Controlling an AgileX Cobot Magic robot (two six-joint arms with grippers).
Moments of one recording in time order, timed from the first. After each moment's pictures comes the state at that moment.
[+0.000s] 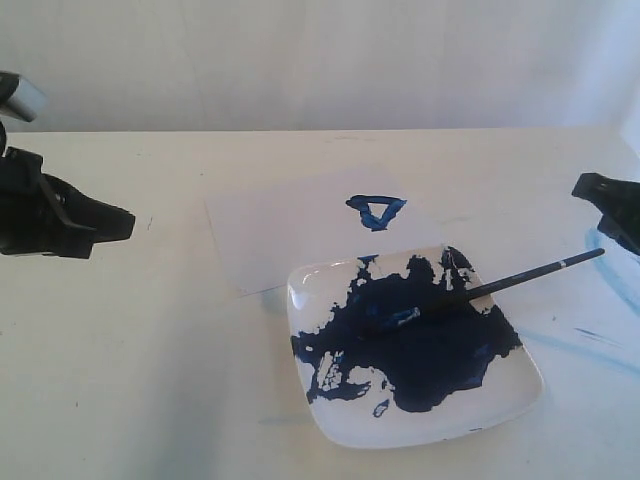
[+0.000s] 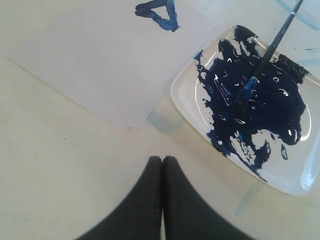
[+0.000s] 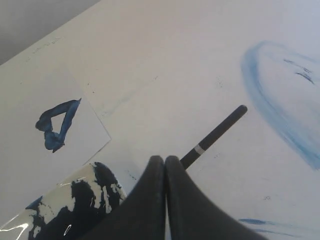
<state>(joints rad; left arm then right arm) -0.13 1.25 -0.76 -1.10 0.70 1.25 0.04 1.33 -0.61 -1.56 -0.17 1.97</state>
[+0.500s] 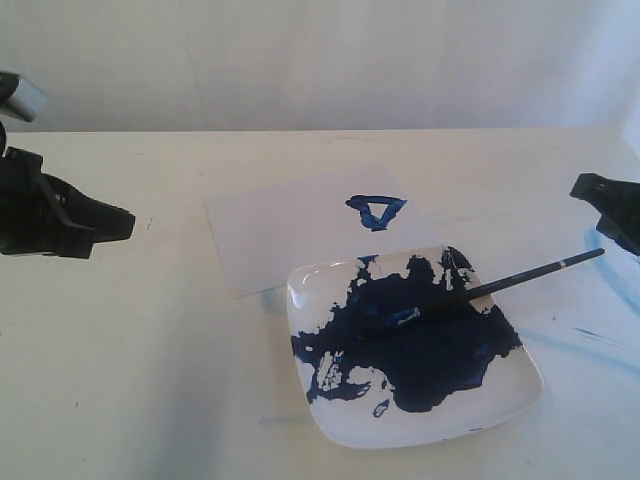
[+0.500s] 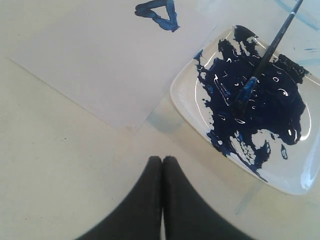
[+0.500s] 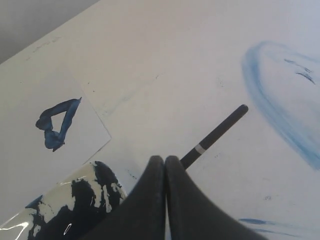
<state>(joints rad) -0.13 1.25 -0.76 -1.10 0.70 1.25 0.04 1.33 -0.61 -1.56 -0.17 1.97</state>
